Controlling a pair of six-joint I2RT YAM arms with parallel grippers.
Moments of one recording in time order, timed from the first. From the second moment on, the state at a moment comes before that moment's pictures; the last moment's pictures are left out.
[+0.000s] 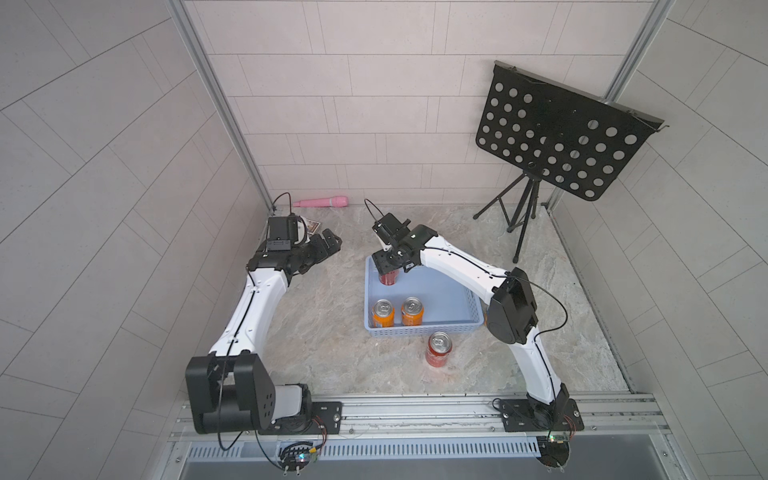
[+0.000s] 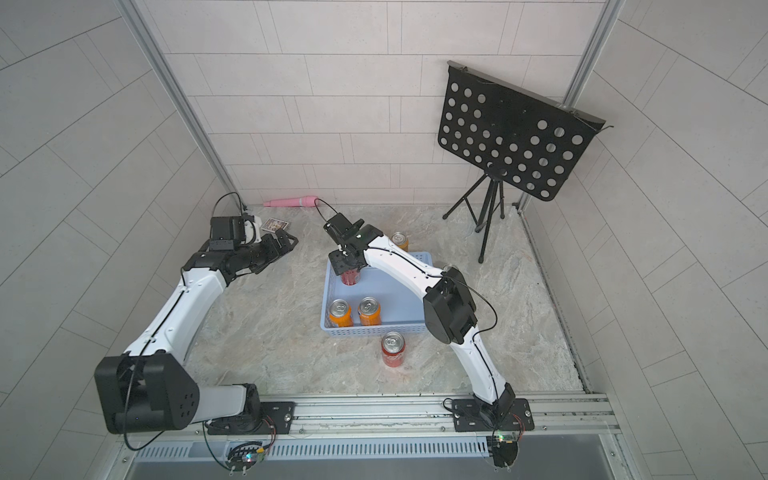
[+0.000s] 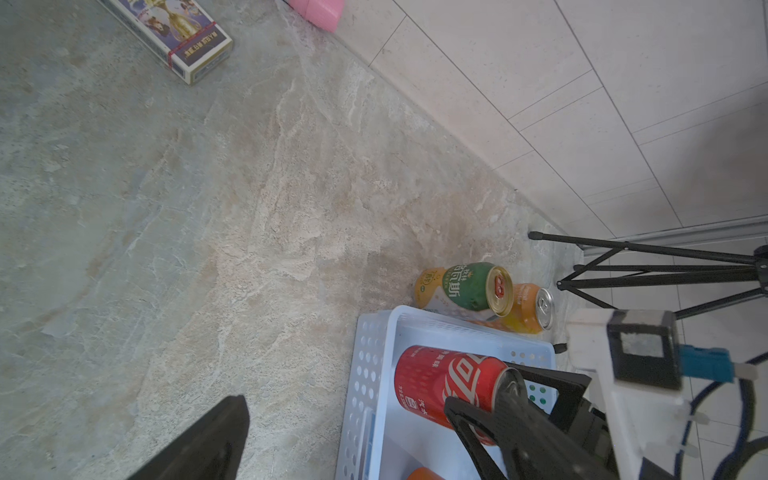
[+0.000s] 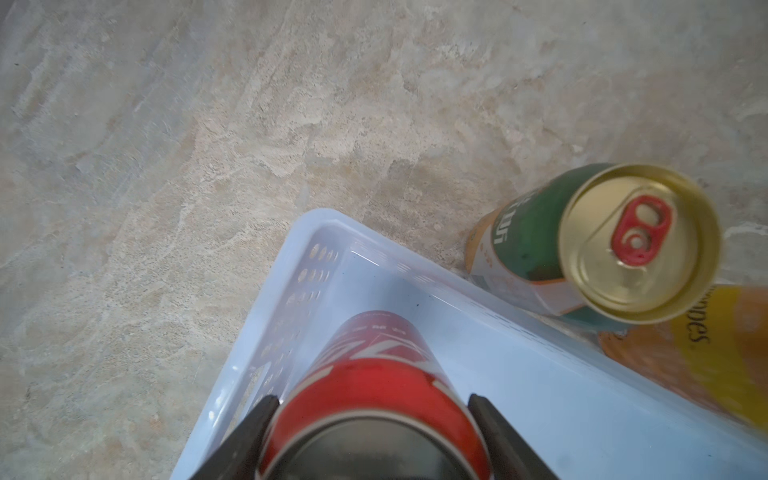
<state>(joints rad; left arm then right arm) 0.05 1.33 1.12 -0.55 0.38 -0.53 0.76 2.20 2.11 -0.92 0.10 0.31</state>
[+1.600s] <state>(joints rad) 0.17 1.17 1.01 -0.54 0.17 -0.61 0.85 2.46 2.55 -0.85 0.06 0.37</state>
